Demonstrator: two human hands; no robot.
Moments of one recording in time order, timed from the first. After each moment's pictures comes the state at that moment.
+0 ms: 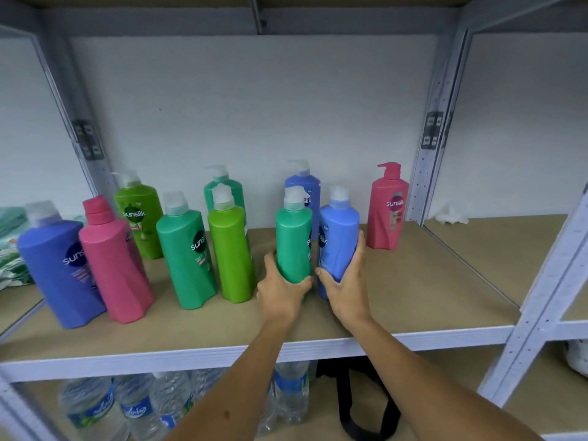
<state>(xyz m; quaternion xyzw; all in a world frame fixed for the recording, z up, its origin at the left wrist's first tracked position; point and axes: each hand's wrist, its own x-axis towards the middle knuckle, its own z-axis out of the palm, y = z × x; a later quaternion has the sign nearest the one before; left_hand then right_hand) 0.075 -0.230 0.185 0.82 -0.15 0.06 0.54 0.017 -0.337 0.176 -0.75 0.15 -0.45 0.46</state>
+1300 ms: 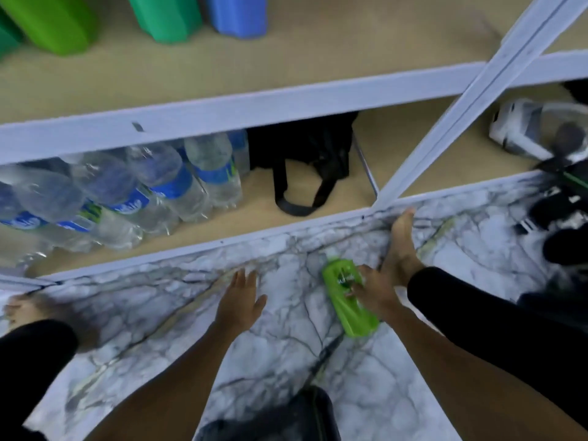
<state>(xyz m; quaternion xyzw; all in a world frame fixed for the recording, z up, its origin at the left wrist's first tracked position) -0.103 -0.116 -0.165 0.88 -0.37 -0.29 0.10 -0.295 -0.354 -0.137 -0.82 0.44 0.16 0.33</state>
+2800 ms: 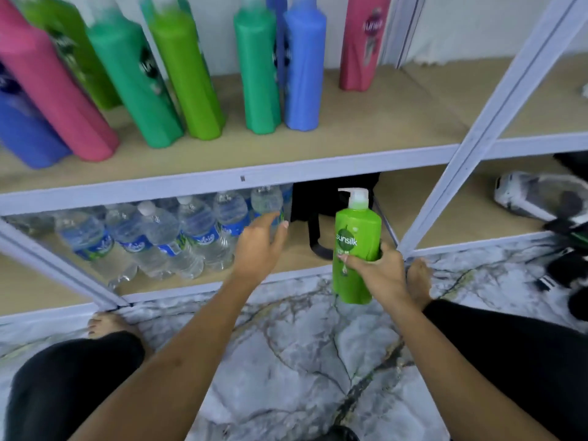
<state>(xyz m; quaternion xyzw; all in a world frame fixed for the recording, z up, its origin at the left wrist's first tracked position) -0.054 -0.124 0.056 0.85 -0.35 0.02 0.40 -0.227 -0.282 0.032 -0.69 0.42 -0.24 0.54</state>
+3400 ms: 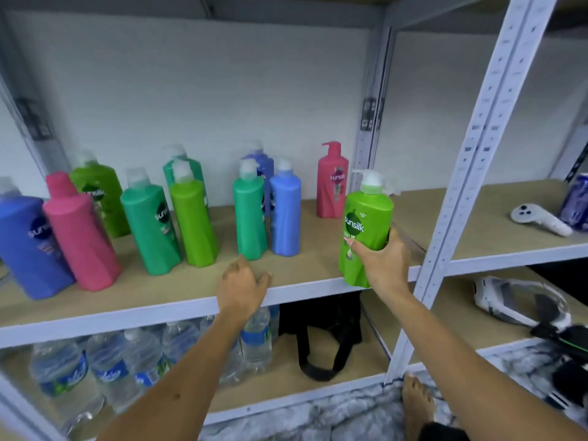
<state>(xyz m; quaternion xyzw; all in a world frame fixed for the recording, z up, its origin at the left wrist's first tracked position) 0.019 -0.190 0.164 0.93 -0.25 0.08 0.26 -0.146 -0.377 0.214 -0.70 0.33 -0.46 0.43</state>
